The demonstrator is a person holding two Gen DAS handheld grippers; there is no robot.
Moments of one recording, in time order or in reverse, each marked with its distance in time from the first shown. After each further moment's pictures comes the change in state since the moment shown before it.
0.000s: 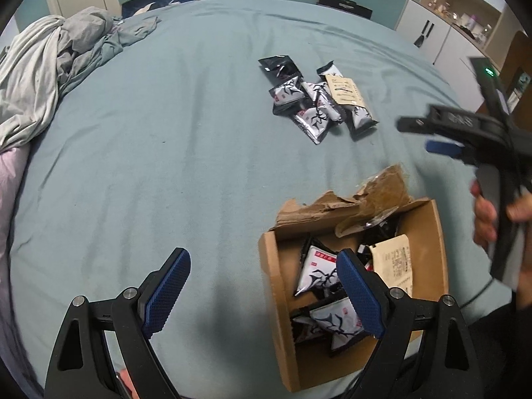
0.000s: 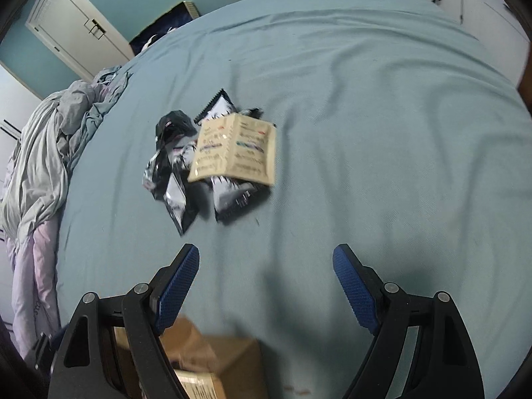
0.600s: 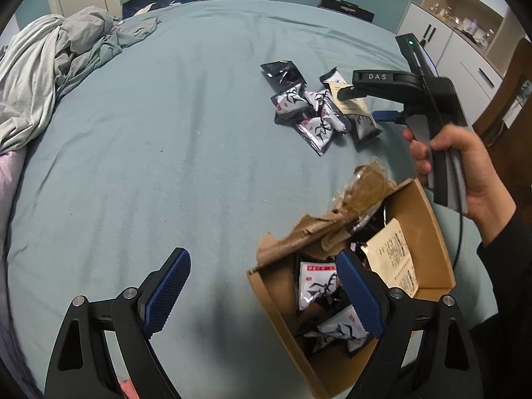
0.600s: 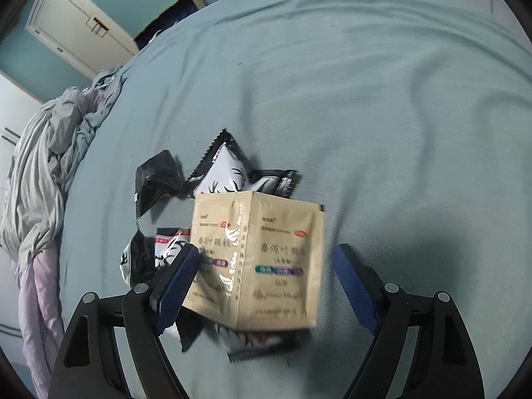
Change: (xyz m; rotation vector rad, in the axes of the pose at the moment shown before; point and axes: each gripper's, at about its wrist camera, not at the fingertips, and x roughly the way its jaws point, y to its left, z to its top) left arm 0.008 0.004 0.015 -0.015 -0.013 -0.002; right arm 0.101 0.006 0.076 -0.001 0.025 0.077
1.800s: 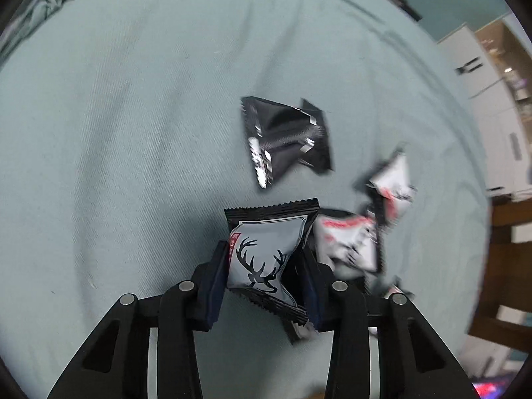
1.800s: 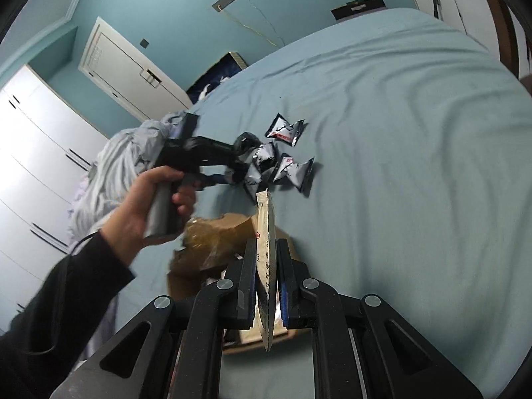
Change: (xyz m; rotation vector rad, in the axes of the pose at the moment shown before) left arm 0.151 -0.003 0.179 -0.231 0.236 -0.169; right arm -0.198 -0.050 -0.231 0.041 -0.253 0.186
